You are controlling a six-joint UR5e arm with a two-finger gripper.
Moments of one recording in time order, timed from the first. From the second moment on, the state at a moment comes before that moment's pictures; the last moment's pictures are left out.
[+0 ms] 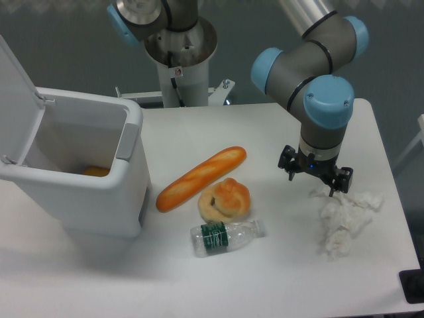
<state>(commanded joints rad) 2.66 -1.99 -1.54 -1.07 1.64 1.17</state>
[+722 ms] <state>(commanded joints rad) 2.65 -2.03 -1.62 -1.03 1.58 1.15</state>
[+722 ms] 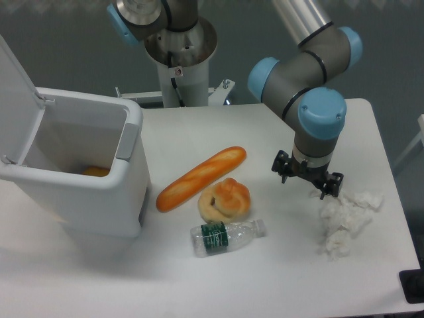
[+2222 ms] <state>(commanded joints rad) 2.56 -2.04 -1.65 -1.14 1.49 1.04</state>
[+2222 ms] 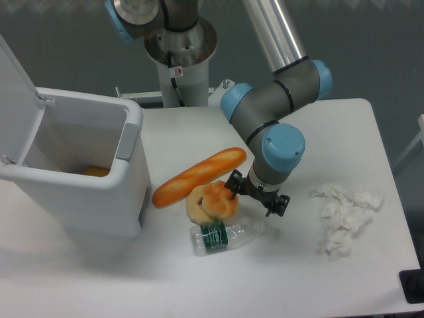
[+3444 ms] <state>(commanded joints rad) 2.52 -2.06 -1.66 -1.16 1.47 0.97</state>
